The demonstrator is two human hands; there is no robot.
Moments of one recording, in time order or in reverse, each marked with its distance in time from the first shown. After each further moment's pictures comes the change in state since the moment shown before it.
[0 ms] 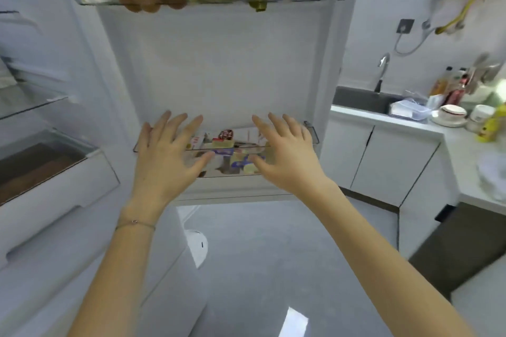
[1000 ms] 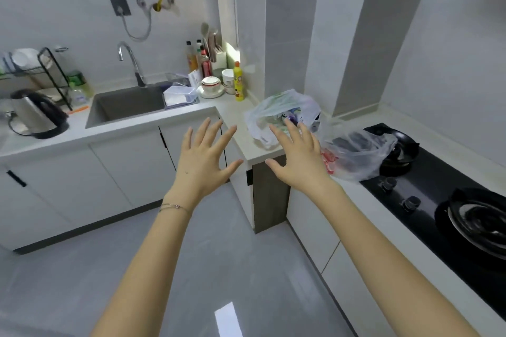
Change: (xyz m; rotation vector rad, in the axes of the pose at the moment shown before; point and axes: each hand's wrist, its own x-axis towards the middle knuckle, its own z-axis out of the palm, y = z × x) left_hand 0.163 0.525 0.320 -0.438 -0.324 0.873; right_hand -0.174 0.461 -0.129 -0.355 0.111 1.005
